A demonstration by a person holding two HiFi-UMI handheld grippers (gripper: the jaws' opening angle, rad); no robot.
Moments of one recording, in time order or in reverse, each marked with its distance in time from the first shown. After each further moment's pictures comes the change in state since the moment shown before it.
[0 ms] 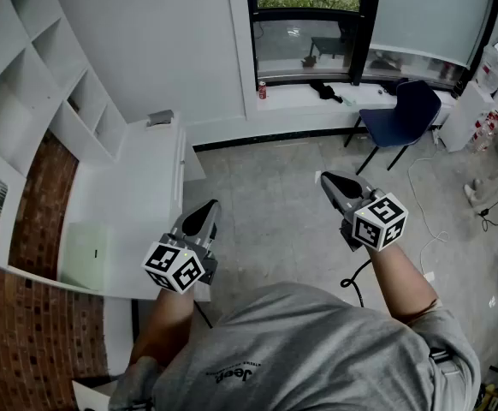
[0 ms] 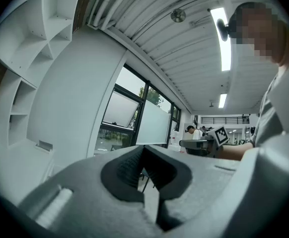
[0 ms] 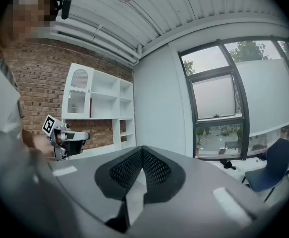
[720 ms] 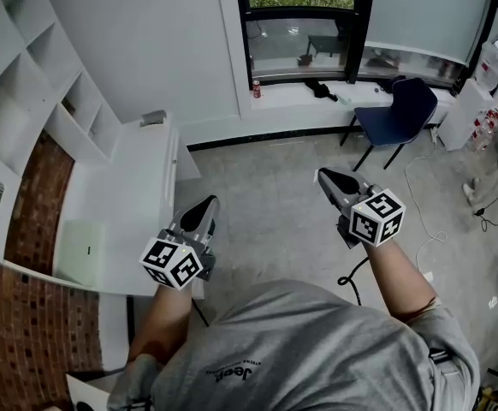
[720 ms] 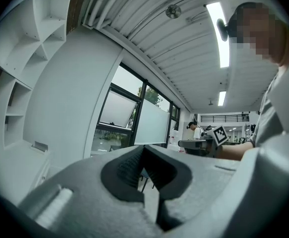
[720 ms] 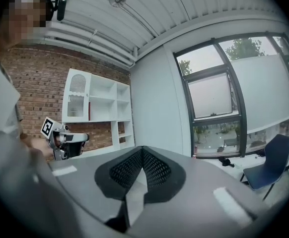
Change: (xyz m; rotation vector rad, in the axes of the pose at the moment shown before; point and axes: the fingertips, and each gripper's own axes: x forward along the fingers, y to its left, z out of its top) left arm 0.034 -0.045 -0.002 0.023 0.001 -0.002; right arm -0.035 -0.039 0.000 0.040 -0.012 0.003
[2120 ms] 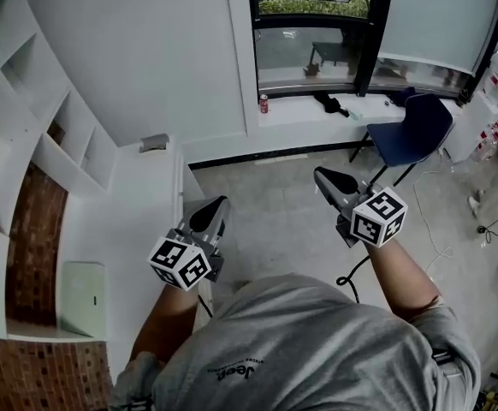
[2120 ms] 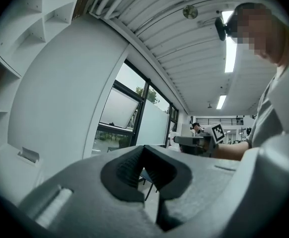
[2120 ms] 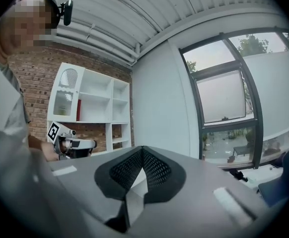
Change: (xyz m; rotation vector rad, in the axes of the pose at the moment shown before) left arm 0.107 0.180 0.024 -0.025 -0.003 -0.079; right arm 0.206 -0.046 0.038 -0.043 -0.034 0.045
